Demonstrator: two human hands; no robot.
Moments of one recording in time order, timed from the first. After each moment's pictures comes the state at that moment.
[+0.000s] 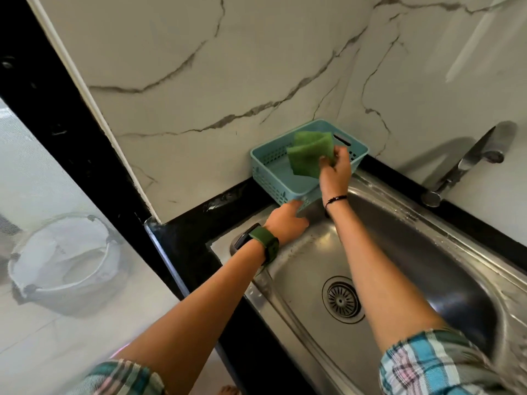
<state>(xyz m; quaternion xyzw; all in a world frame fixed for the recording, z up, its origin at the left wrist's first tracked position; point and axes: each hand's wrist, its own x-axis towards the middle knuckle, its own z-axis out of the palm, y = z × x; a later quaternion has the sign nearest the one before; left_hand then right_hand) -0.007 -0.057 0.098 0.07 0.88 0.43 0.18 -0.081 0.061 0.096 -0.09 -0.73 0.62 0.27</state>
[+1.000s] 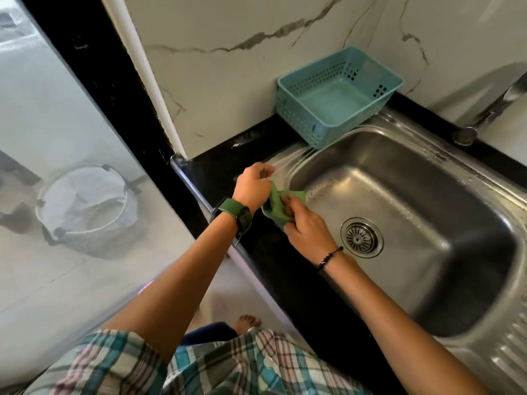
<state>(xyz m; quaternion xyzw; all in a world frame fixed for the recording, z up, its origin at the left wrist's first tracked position) 0.042 -0.157 0.051 -0.06 0.83 0.55 0.11 0.121 -0.032 0.038 0.09 -0.93 0.37 -0.02</state>
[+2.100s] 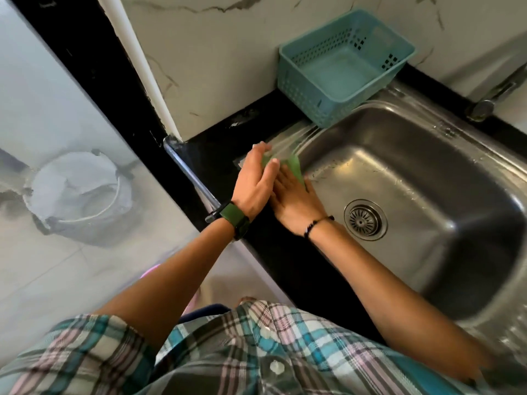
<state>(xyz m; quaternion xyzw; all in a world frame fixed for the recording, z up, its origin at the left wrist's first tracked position) 0.065 -0.165 0.039 0.08 0.83 0.55 0.01 0.083 -0.057 0.024 0.11 -0.97 0.17 -0.14</state>
